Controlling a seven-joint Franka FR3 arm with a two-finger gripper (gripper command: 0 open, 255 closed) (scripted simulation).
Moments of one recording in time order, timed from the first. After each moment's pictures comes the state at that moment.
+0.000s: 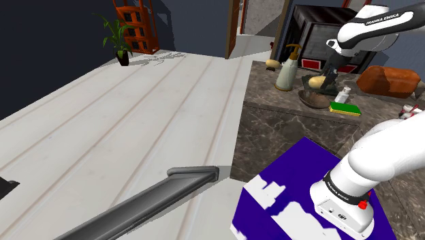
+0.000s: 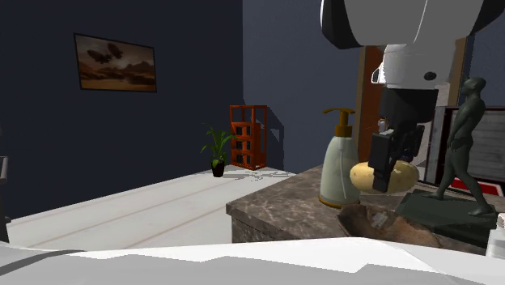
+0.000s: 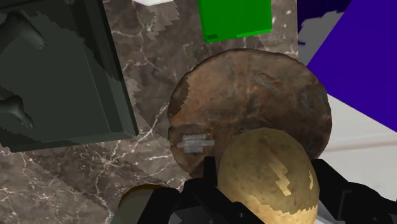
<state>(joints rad) -0.07 -0.41 -0.74 -2.41 -0.23 2.17 -1.13</state>
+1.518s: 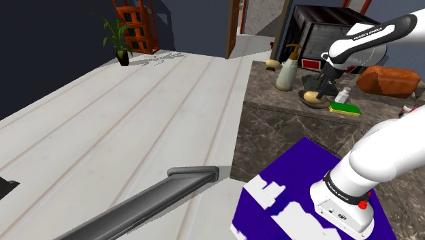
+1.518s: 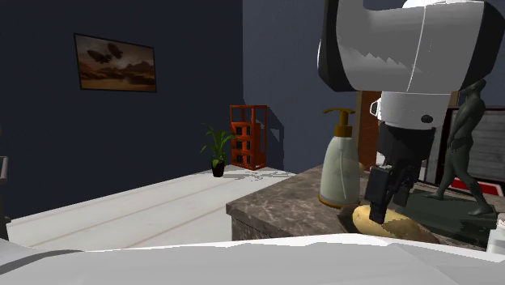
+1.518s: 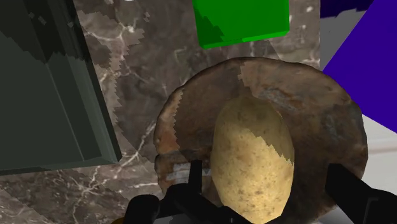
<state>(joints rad) -0.05 -0.32 -0.80 -2.49 -0.20 2.34 -1.18</state>
